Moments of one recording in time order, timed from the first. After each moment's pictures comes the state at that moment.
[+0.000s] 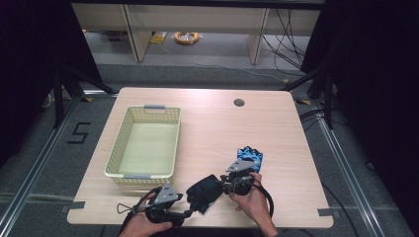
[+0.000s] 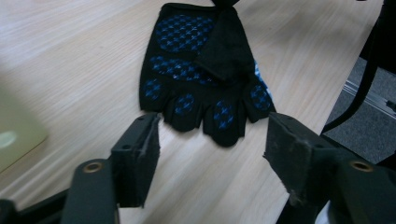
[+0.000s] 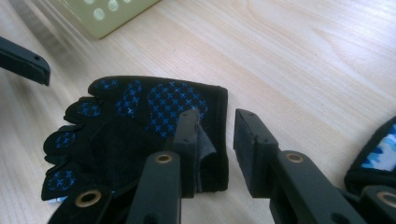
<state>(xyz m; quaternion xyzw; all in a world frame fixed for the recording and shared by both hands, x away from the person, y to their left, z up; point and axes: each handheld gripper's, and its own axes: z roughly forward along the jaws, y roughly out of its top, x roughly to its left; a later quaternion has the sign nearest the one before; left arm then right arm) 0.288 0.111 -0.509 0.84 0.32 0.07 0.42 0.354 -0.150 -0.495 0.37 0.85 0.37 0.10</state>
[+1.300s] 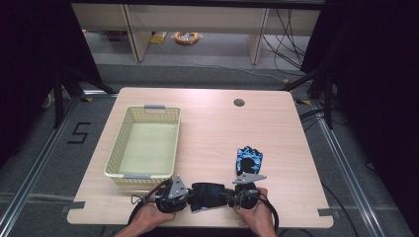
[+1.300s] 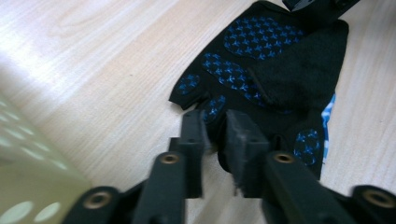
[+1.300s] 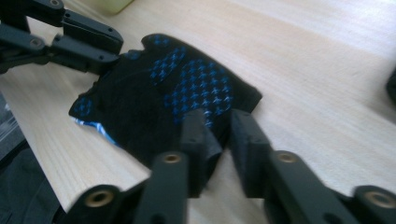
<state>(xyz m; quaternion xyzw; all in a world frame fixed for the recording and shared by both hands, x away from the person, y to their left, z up) 0.313 0.099 -0.512 0.87 0.27 0.15 0.37 0.320 -0.165 -0.506 0.42 0.82 0.38 0.05</state>
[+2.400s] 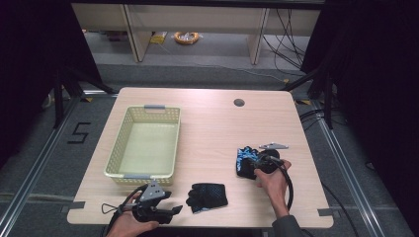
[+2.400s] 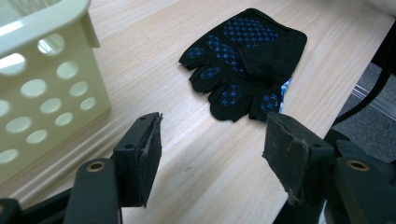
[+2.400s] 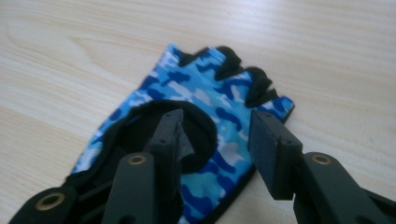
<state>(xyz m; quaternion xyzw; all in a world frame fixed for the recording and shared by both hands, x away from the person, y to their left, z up) 0.284 0.146 -0.496 0.83 0.35 0.09 0.42 0.413 -0.234 -0.499 0.55 0.75 0.31 0.18</state>
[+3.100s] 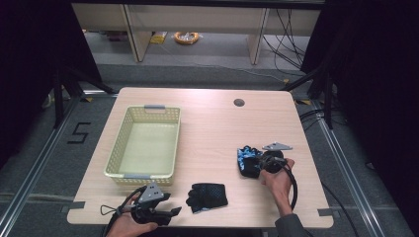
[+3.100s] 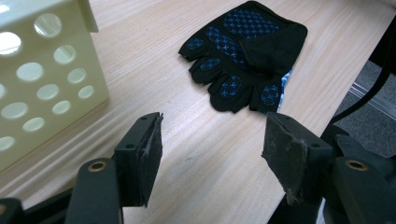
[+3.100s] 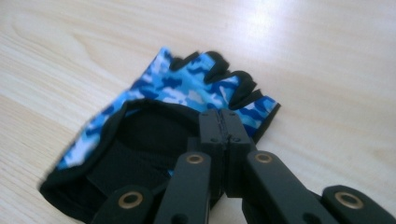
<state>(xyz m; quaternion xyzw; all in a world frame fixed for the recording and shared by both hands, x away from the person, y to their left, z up) 0.284 0.150 -0.500 0.84 0.35 0.08 0.41 0.414 -0.249 -0.499 0.49 0.78 0.33 0.20</state>
